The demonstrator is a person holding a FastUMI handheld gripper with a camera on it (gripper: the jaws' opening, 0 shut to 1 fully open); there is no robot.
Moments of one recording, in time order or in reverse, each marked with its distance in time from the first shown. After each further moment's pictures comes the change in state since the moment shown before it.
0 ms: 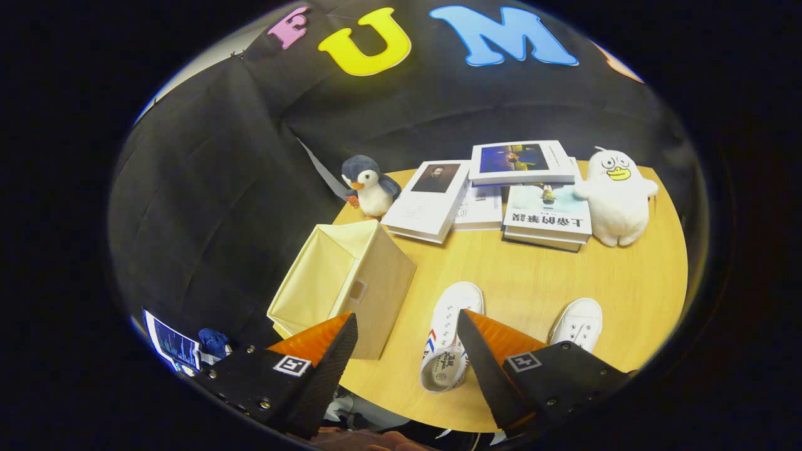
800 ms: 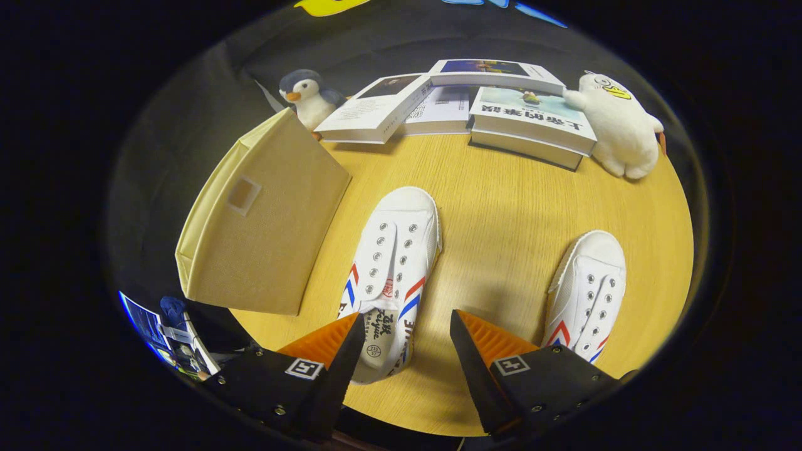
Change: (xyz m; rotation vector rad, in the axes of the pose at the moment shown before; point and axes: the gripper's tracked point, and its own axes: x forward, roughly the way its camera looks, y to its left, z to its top) arm 0.088 -0.082 -0.116 -0.050 0.284 -0.150
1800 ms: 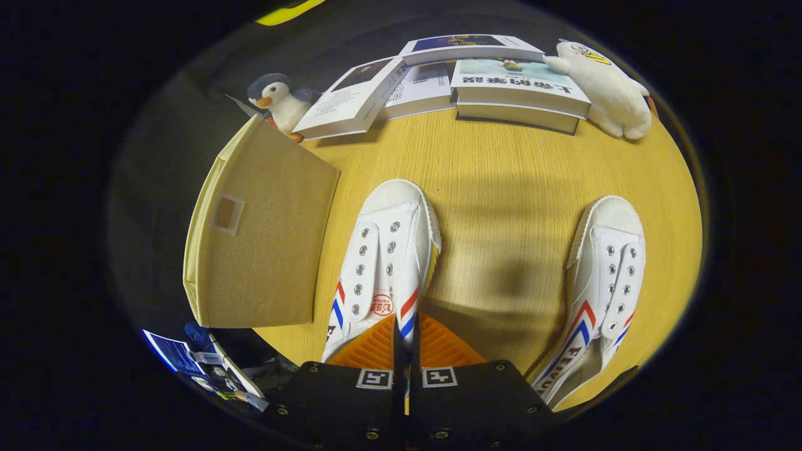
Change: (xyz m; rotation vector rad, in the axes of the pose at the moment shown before) arm -0.012 0.014 -0.002 0.179 0.076 0.043
